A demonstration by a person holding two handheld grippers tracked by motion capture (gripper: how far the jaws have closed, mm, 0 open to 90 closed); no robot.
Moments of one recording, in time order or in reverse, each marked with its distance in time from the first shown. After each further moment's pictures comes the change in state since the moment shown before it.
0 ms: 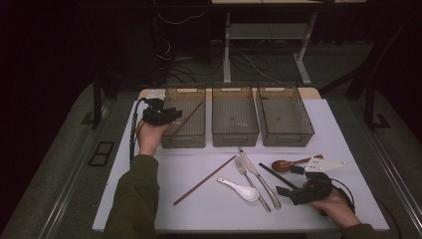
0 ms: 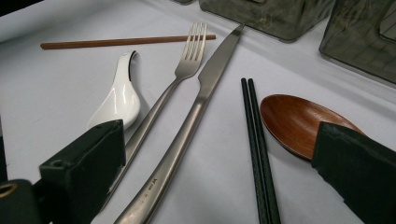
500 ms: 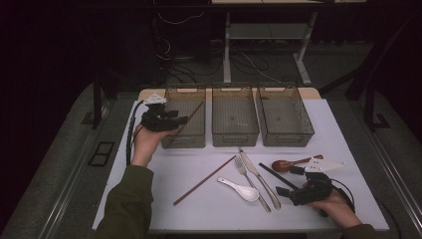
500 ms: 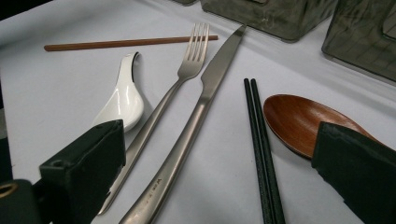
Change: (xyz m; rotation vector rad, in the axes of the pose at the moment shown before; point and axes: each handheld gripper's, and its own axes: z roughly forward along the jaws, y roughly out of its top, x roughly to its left) left arm -0.030 -0.002 -0.031 -0.021 -0.138 0.096; right arm 0.001 0.000 -0.001 -0.003 0.004 0.008
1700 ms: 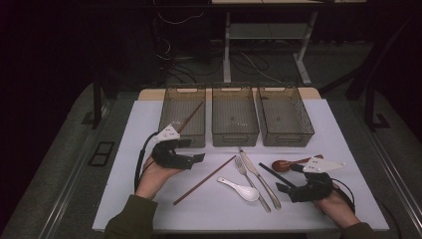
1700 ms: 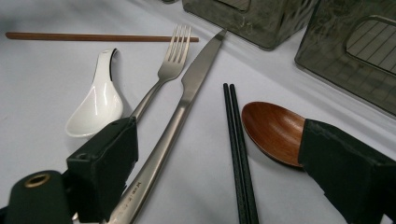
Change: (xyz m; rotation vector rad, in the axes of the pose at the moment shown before) left arm -0.080 -0.058 -0.013 0.020 -0.162 0.074; right arm 0.007 0.008 -0.003 0.016 -0.111 -0.072
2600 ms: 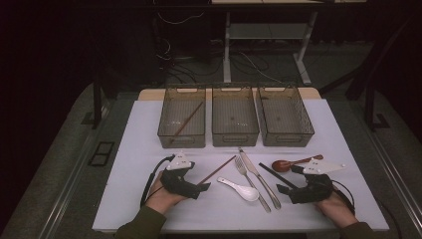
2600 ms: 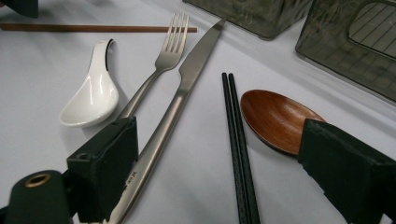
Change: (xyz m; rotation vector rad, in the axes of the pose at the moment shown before) left arm -0.031 -0.053 0.020 0.118 -0.002 0.070; right arm -0.002 -0.007 0.002 0.012 0.001 0.004
